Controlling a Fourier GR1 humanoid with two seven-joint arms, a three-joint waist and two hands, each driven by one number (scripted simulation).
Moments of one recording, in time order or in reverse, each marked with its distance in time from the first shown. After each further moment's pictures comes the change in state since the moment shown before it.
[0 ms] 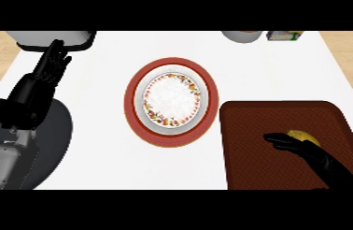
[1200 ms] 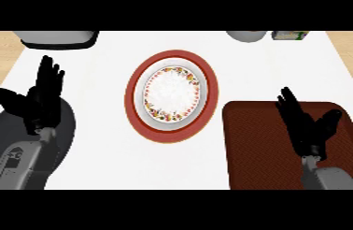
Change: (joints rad) left arm -0.004 -0.150 0.092 0.225 0.042 0.267 -0.062; right arm -0.163 0.288 -0.184 0.195 -0.294 -0.400 0.832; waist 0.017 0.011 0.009
